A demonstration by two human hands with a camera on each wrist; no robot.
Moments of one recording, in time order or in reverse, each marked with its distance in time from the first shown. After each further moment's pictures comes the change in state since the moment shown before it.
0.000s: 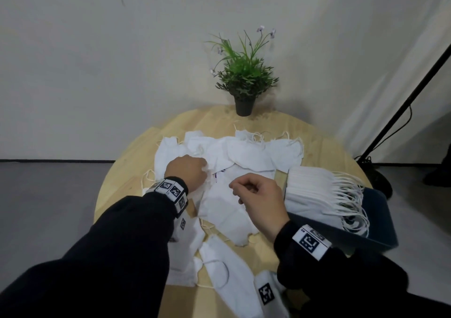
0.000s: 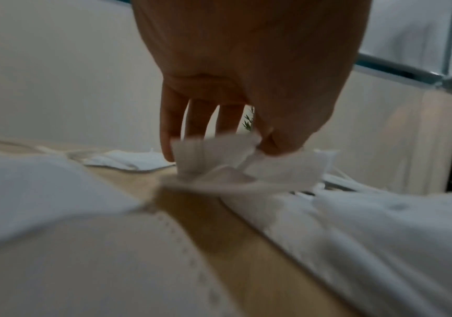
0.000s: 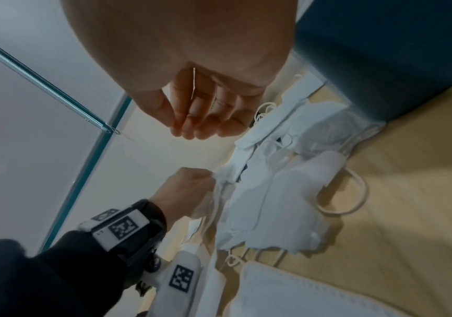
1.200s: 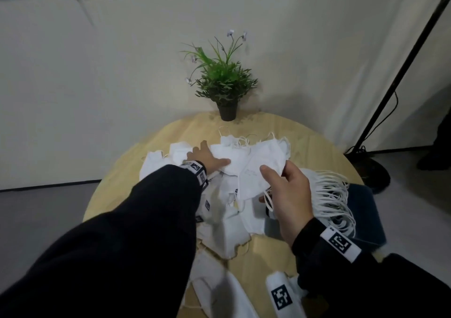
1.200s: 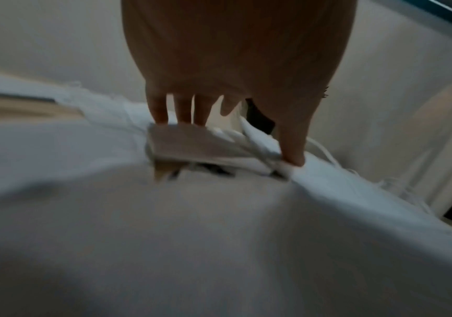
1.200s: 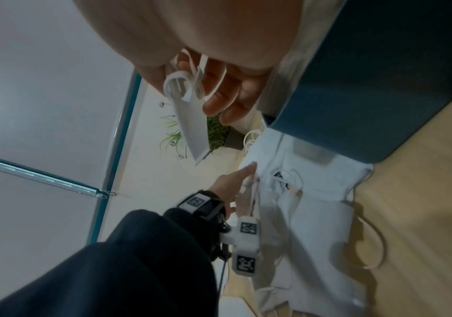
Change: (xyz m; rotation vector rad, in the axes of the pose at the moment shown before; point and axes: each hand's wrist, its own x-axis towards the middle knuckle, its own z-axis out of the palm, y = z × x) left_hand 0.090 0.080 0.004 -0.261 -0.150 -0.224; right_hand 0.011 -0.009 -0.065 0.399 0.307 0.053
